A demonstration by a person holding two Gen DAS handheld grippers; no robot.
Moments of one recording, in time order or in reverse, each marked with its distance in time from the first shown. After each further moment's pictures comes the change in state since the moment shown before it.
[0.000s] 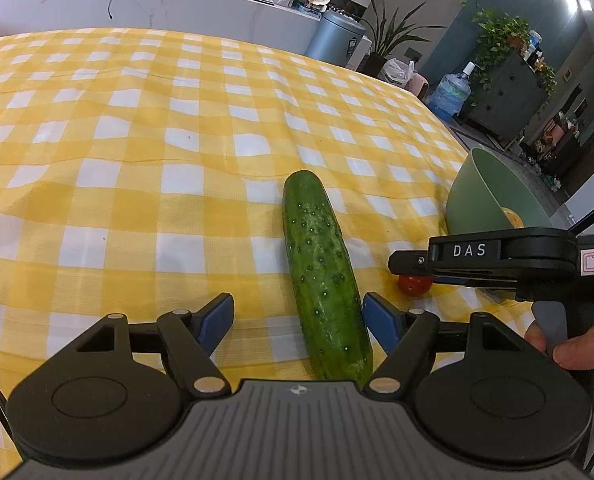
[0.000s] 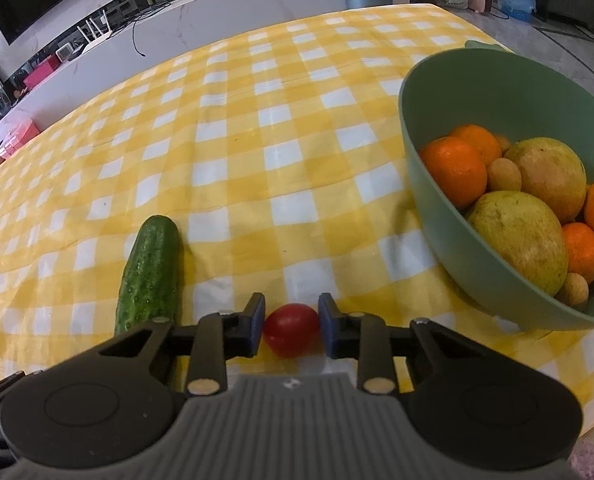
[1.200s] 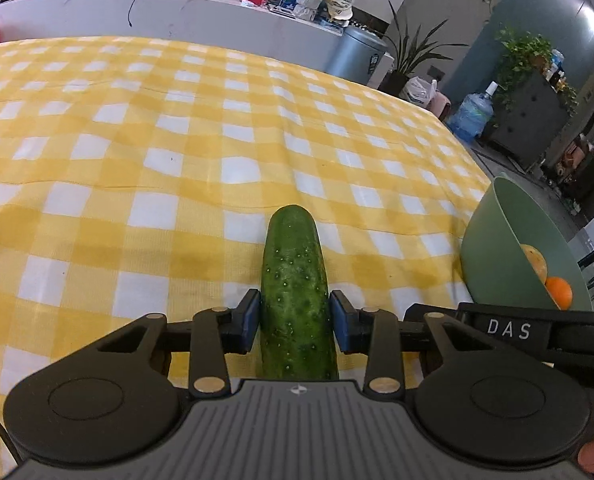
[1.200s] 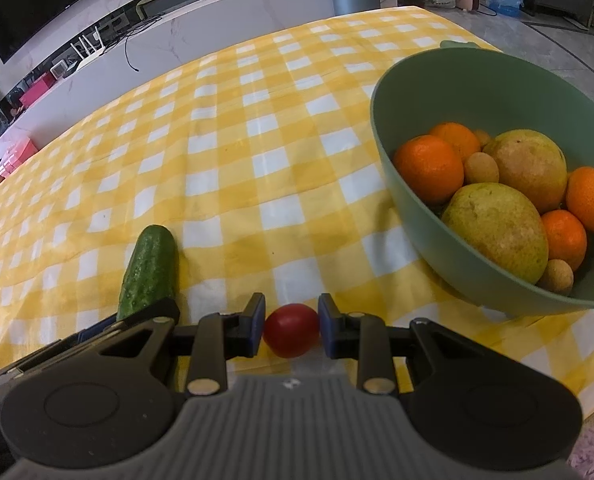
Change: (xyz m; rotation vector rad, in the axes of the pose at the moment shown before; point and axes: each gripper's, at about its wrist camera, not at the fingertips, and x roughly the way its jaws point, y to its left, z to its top) left arm 0.029 -0.018 0.020 -0.047 -0.056 0.058; right arm -0.011 -0.011 -0.003 0.048 -0.027 0.005
